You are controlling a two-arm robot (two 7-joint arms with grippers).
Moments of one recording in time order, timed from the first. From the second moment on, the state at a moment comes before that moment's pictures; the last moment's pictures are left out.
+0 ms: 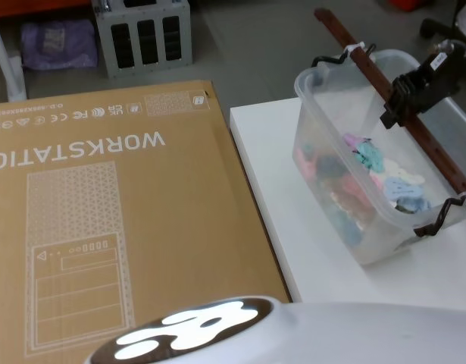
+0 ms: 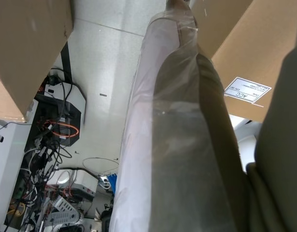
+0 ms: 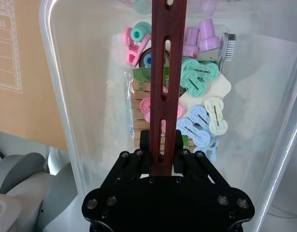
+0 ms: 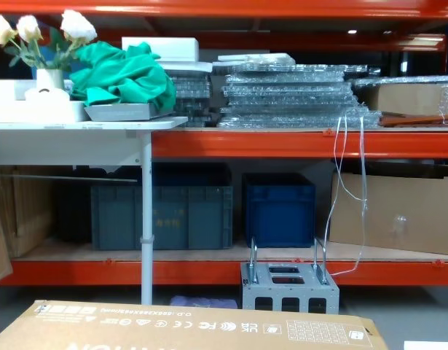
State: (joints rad) left arm -1.47 0.98 1.56 -0.90 0.05 0.15 -1.47; right arm 1.16 1.30 -1.17 -1.69 0.15 0.27 1.32
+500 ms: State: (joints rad) left arm -1.47 0.98 1.56 -0.90 0.05 0.15 -1.47; right arm 1.10 1.27 -1.17 -1.61 0.15 0.25 1.31
